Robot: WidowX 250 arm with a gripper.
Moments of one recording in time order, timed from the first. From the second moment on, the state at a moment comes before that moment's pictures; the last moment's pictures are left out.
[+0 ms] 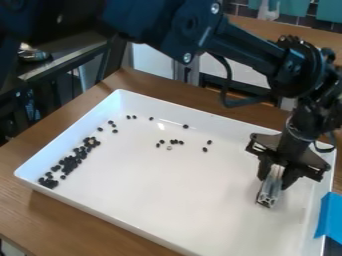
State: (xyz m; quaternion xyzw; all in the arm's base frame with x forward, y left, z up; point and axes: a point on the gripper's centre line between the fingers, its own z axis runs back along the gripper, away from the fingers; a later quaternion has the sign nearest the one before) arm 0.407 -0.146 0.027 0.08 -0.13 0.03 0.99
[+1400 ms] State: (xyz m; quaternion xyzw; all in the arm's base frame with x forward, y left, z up) arm 0.409 -0.049 0.017 0.01 -0.06 0.07 1.00
